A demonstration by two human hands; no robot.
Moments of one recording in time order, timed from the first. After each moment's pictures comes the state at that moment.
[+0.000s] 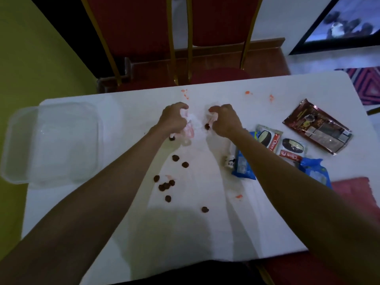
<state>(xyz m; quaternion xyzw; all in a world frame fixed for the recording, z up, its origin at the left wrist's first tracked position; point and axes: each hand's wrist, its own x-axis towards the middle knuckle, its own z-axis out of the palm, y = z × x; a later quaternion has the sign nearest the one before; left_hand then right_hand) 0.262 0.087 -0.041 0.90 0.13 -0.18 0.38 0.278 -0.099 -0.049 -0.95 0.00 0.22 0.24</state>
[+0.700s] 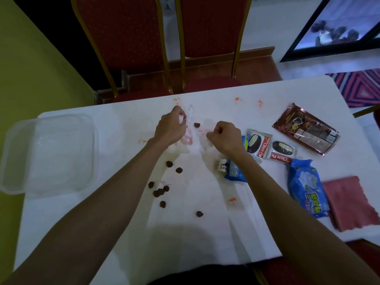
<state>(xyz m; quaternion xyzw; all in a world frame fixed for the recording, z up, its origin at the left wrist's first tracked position) 0.246 0.058 -0.023 0.93 0.09 -0.10 0.34 0.228 -0.122 -0.026 -0.91 0.09 0.14 0.39</state>
